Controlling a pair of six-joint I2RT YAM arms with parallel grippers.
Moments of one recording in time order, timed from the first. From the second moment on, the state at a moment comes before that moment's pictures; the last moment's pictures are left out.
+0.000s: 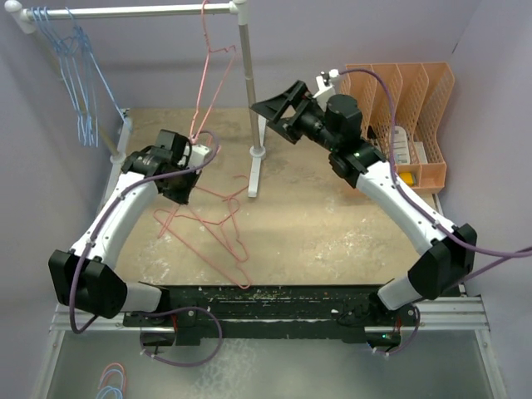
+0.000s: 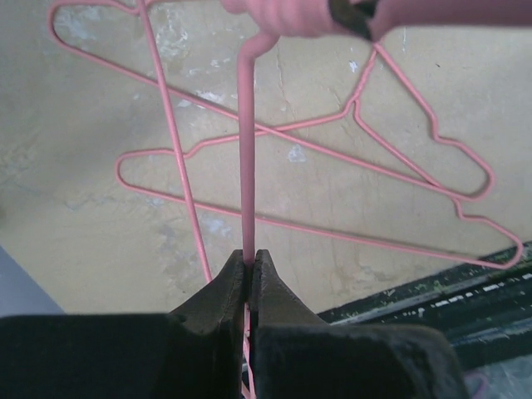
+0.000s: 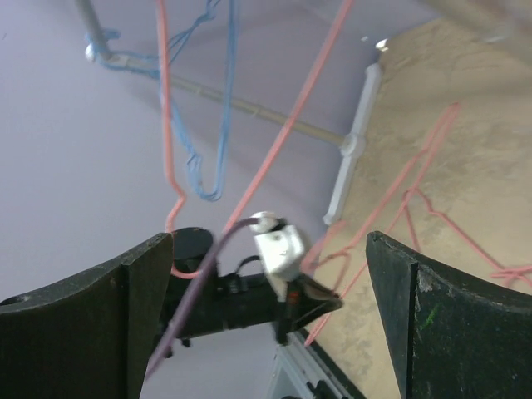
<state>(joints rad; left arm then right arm) -0.28 1.36 1.29 -1.04 -0.02 0.20 0.56 1.53 1.50 0.00 -0.24 1.08</state>
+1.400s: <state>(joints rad) 0.16 1.55 2.11 -1.40 0.39 0.33 0.41 1.49 1.38 -0.06 -0.27 1.01</state>
